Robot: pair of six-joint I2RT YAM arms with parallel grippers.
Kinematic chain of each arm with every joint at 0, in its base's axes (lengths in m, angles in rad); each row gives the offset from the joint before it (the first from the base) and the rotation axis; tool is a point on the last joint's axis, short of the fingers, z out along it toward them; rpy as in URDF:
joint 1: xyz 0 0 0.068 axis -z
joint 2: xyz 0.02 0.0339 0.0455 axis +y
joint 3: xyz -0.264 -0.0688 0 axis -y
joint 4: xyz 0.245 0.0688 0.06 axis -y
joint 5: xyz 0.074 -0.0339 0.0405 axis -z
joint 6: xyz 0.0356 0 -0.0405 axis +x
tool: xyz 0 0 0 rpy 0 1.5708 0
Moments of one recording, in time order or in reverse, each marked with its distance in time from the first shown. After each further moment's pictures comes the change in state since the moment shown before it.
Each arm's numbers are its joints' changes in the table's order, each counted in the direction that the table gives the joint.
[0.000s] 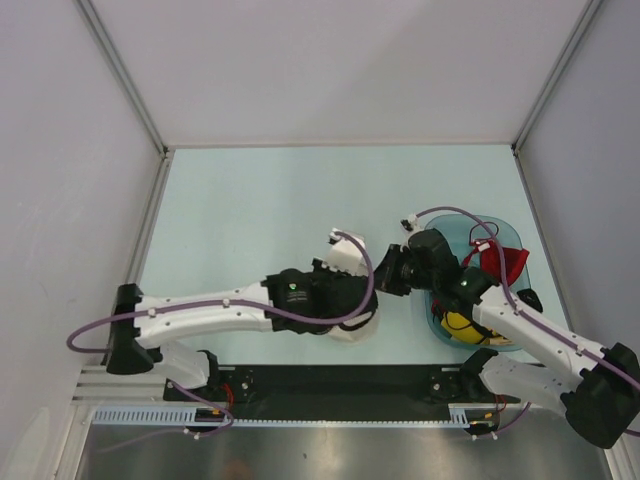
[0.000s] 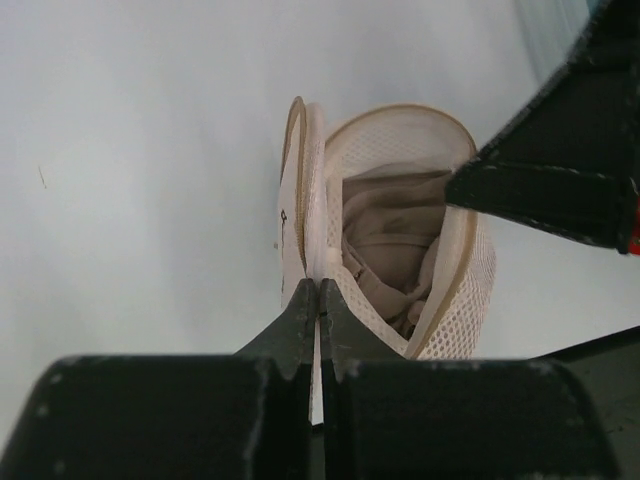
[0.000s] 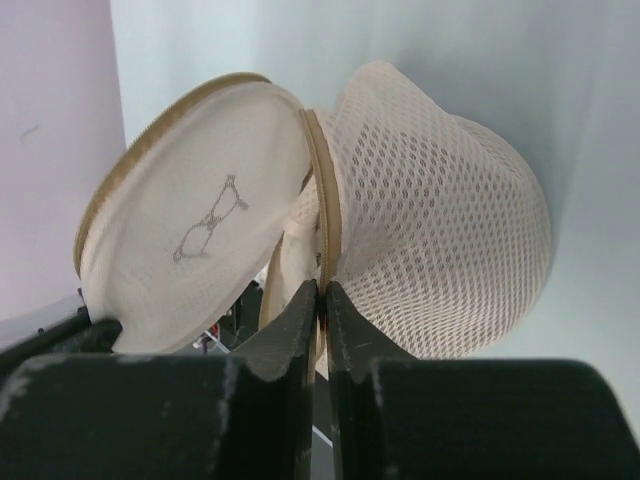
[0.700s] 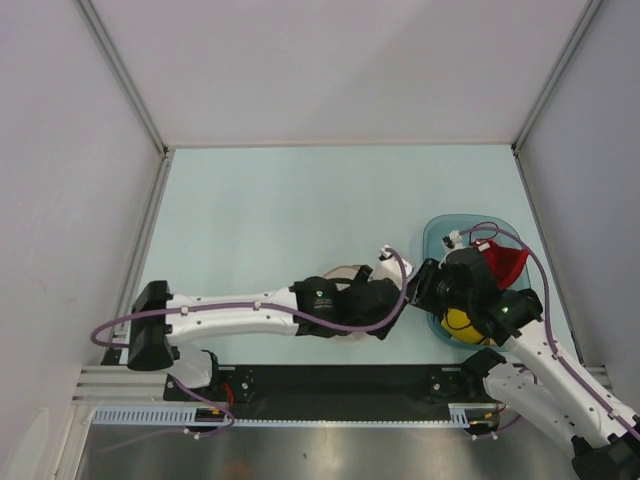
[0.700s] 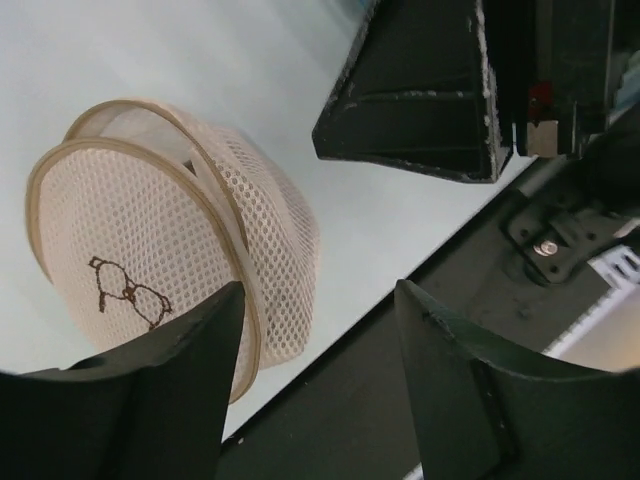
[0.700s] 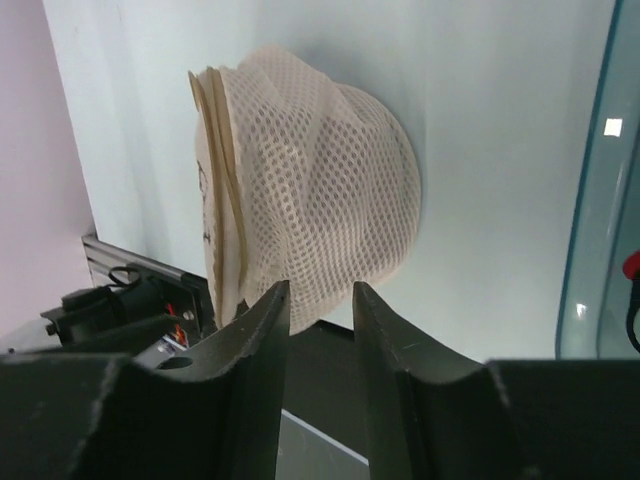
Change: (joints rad) left arm 0.056 0.179 0.045 0.278 0.327 0.212; right arm 0.154 -0.312 -0.081 -0.304 0.042 -0.016
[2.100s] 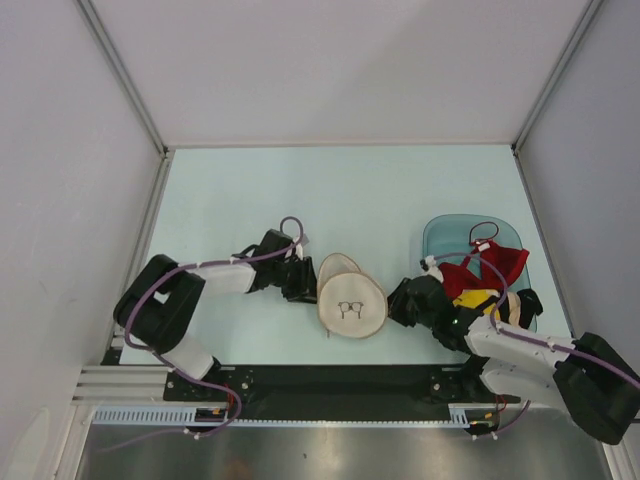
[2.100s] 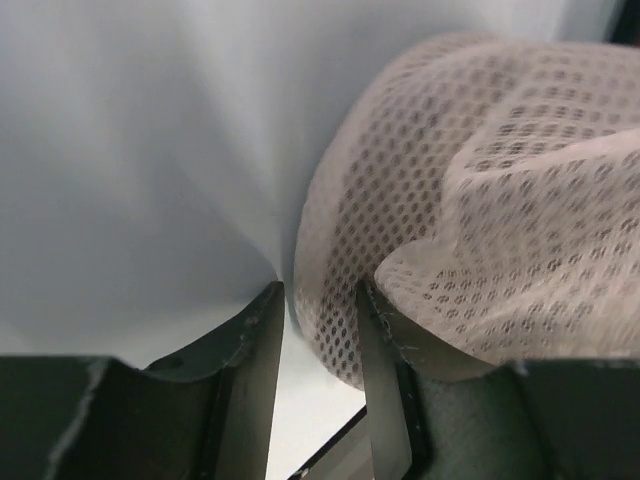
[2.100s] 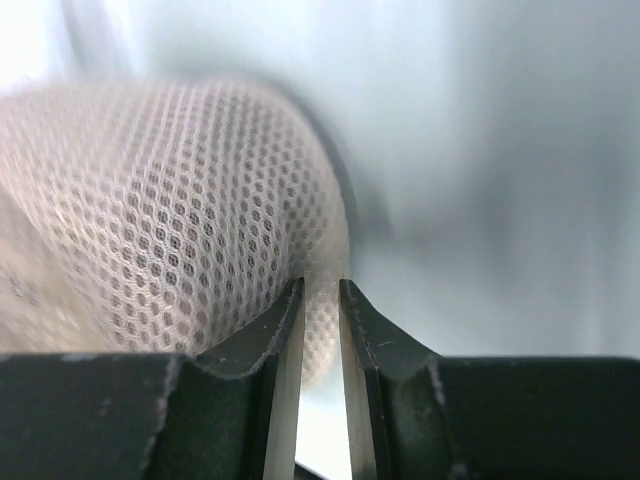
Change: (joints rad) left arm -0.871 0.019 -0.686 0.612 0.991 -0.107; right arm -0.280 0.298 -0.401 0.702 0.292 0.286
